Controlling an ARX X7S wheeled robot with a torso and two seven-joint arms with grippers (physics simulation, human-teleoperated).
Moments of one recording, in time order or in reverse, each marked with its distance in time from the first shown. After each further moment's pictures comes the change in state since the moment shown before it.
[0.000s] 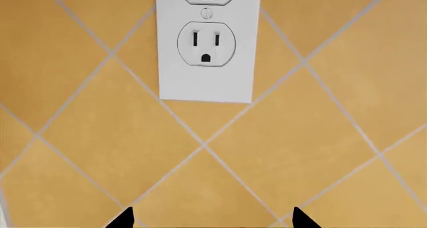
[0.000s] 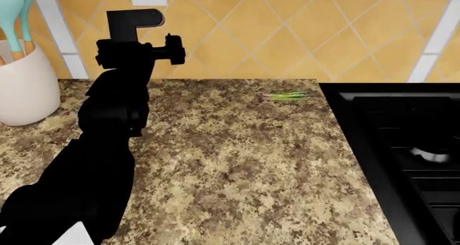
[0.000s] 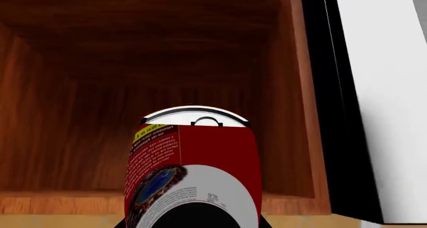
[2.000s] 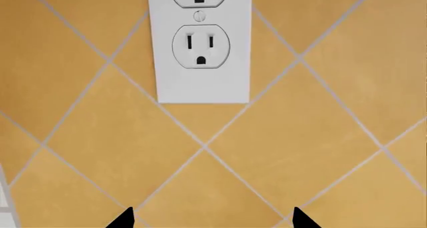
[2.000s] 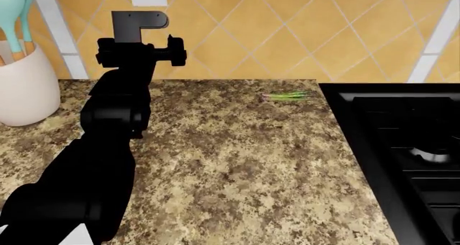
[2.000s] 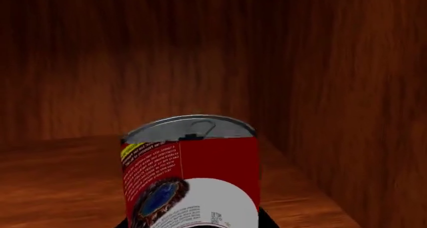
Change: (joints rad) left arm 0.004 0.002 0.062 0.000 -0.004 0.007 -0.026; right arm -0.066 -0.535 0.407 1.190 -0.261 0.702 -0.290
